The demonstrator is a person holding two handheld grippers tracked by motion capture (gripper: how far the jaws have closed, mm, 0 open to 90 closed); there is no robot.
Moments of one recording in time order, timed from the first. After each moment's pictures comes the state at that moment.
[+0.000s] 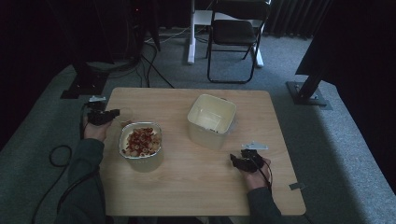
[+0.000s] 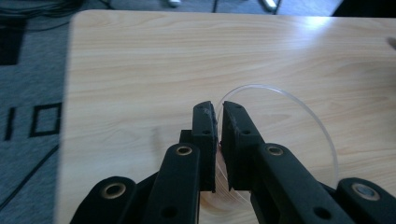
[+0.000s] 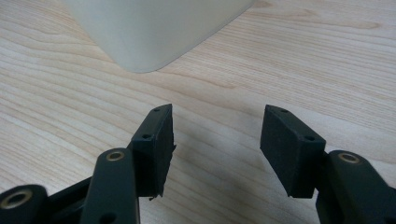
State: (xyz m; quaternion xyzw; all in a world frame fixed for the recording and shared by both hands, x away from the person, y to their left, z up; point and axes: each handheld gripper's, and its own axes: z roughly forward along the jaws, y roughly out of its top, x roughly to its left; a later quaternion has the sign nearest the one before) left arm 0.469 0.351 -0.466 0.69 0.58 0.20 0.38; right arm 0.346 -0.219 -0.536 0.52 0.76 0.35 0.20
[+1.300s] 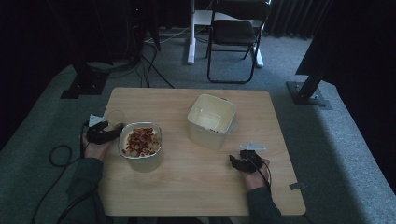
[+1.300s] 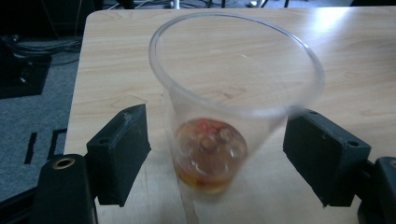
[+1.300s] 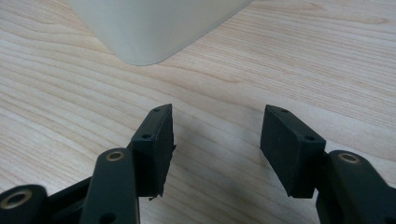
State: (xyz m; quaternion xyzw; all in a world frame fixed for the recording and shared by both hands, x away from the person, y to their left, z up) left arm 0.430 0.345 -0.516 0.68 0.54 0.27 0.41; right arm 0.346 -0.216 -0.540 0.51 0.77 0.34 0.20
